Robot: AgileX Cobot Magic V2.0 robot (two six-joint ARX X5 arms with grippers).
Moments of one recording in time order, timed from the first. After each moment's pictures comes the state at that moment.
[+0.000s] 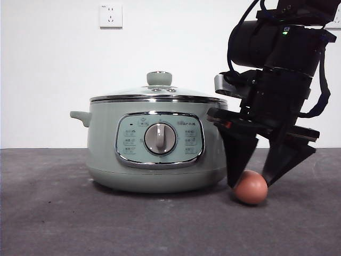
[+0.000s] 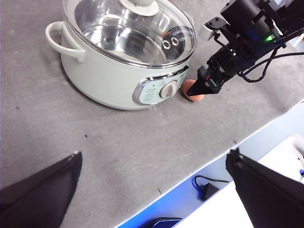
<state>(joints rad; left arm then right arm) -0.02 0.46 0.90 -1.13 0.60 0.08 0.54 1.65 0.98 -0.55 -0.10 0.14</state>
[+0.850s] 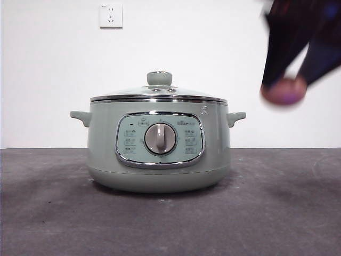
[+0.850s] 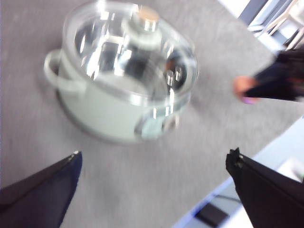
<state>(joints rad) -0.06 0.66 0.92 -0.88 0.63 0.02 0.54 1.12 0.99 -0.81 -0.10 0.09</state>
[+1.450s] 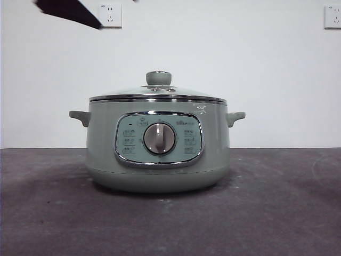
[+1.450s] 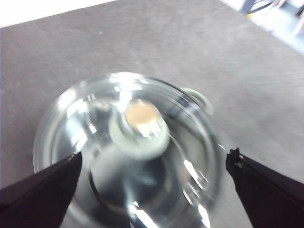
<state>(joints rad) -0.45 1.33 1.30 -0.52 0.27 -0.02 0.54 0.78 1.07 -0.89 -0.10 0.09</state>
